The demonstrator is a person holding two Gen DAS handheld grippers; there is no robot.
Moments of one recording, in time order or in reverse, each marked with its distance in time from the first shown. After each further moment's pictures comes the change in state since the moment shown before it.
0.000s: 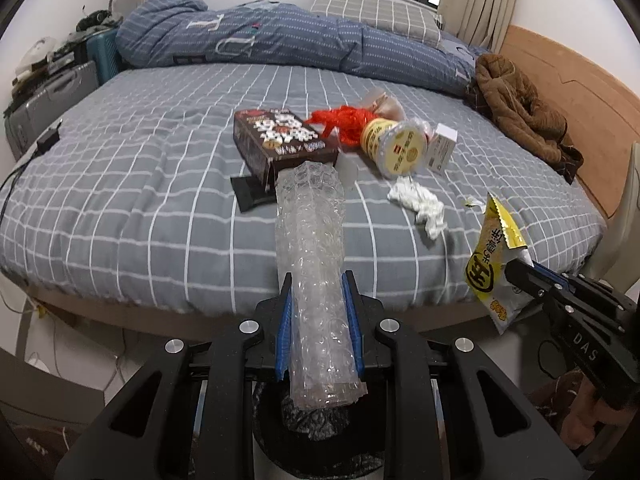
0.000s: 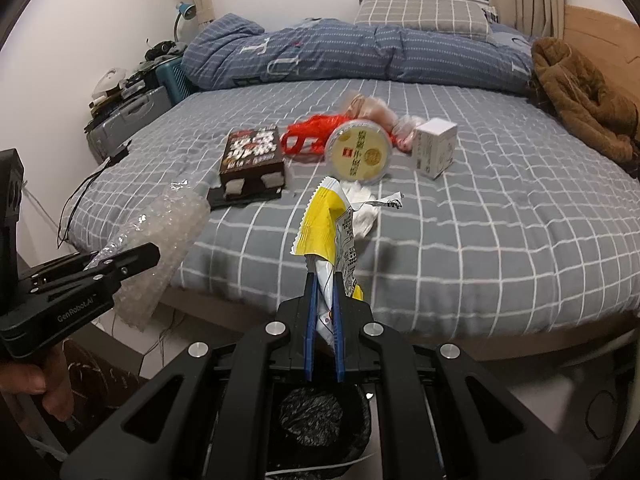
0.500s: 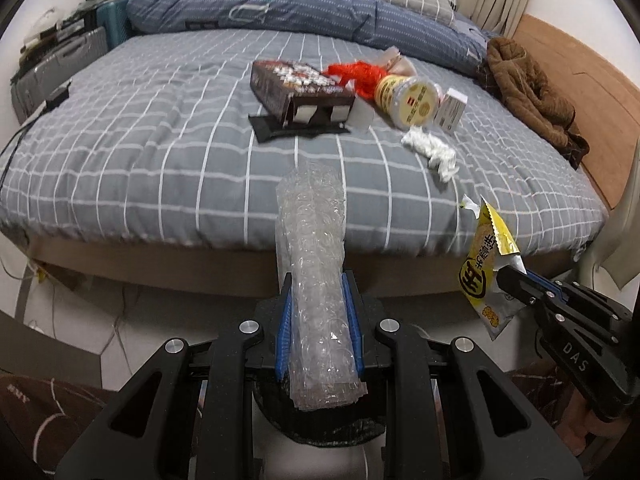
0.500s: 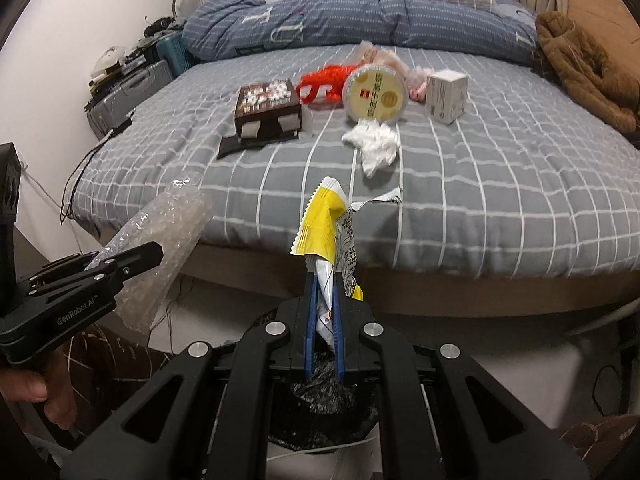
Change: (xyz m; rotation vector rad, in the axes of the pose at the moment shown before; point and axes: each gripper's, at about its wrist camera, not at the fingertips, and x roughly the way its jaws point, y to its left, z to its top) left arm 0.000 0.014 -0.046 -0.046 0.101 0.005; right arm 0.009 0.019 -0.044 0.021 0.115 0.008
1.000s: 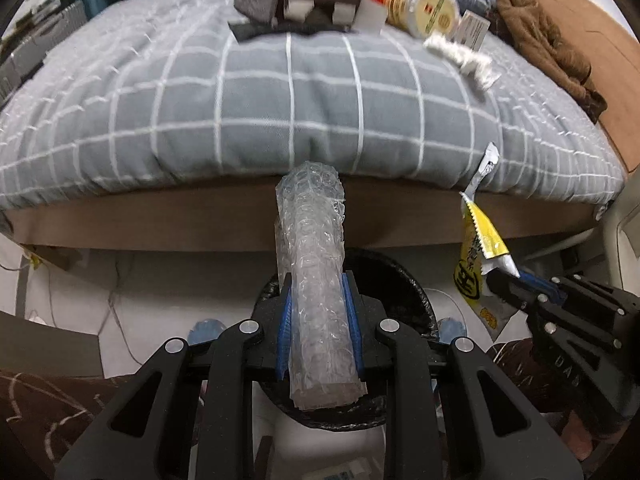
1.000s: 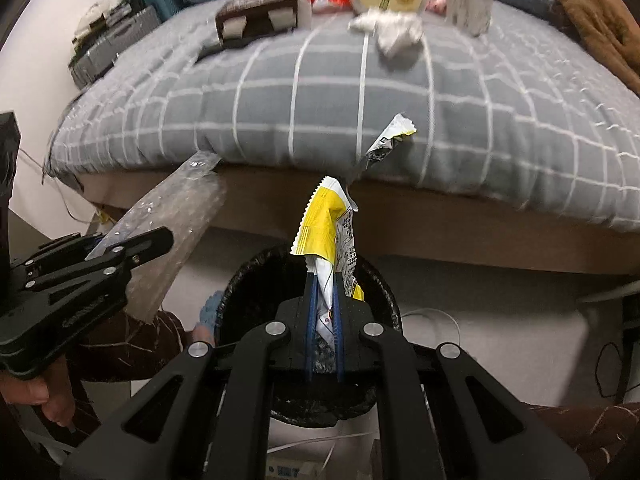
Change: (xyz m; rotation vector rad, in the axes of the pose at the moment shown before) left arm 0.082 0.002 -0.033 0.042 0.175 0.020; right arm 0.078 0.000 -0.038 -0.009 0.210 0.005
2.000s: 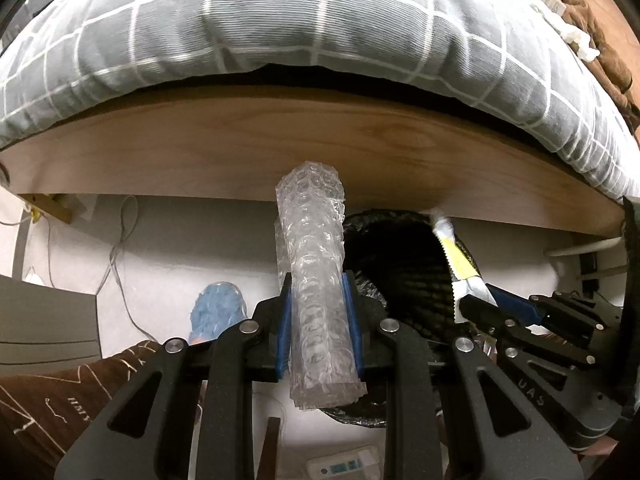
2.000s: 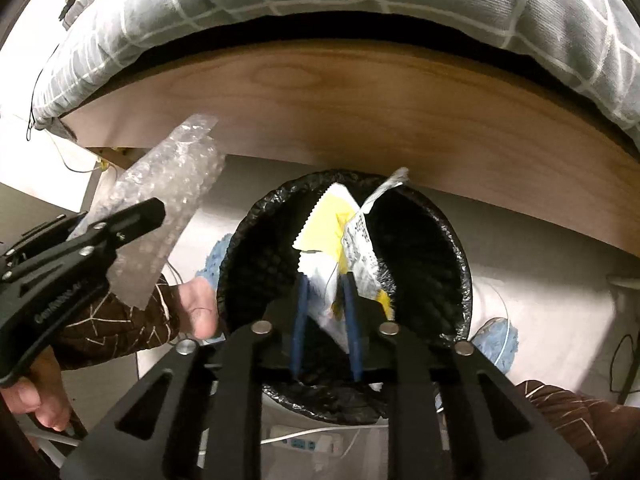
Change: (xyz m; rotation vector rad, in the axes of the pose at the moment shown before) left arm 0.053 0.055 -0.022 -0.101 0.118 0.043; right arm 0.100 0.034 -0.015 -0.042 0.217 0.053
